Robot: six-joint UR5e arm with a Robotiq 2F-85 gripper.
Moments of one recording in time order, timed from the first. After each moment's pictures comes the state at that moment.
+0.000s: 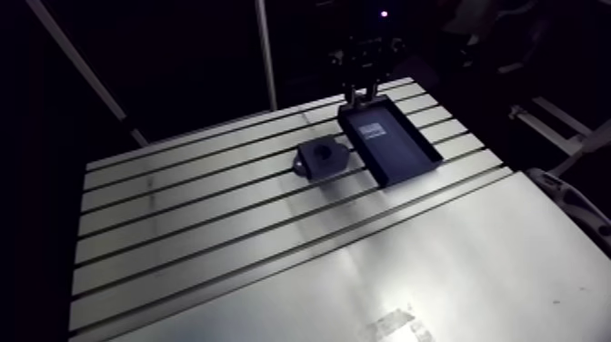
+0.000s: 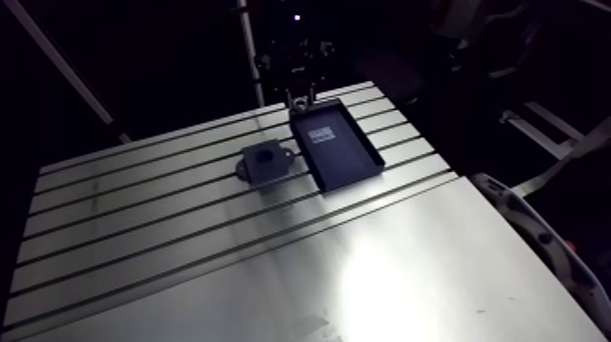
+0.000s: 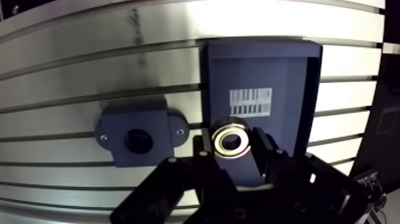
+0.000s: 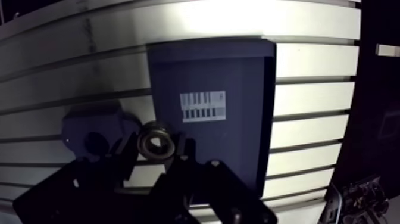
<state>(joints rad) -0.41 -1.09 1.58 -1.98 -1.64 -1.91</state>
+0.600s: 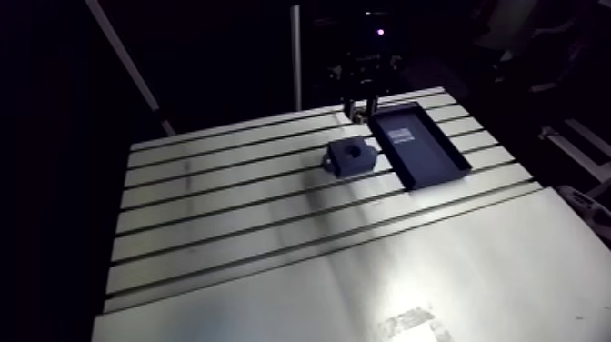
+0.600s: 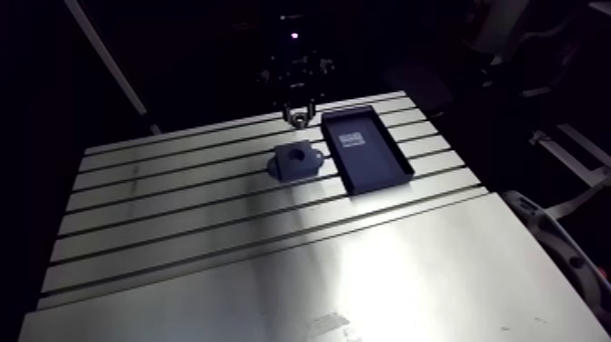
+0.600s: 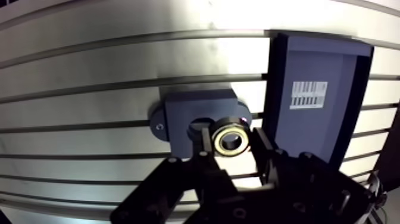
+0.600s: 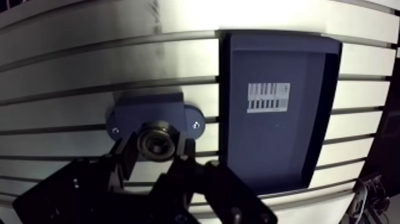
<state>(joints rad) -0.30 -1.11 1.62 -1.97 -1.64 -1.82</state>
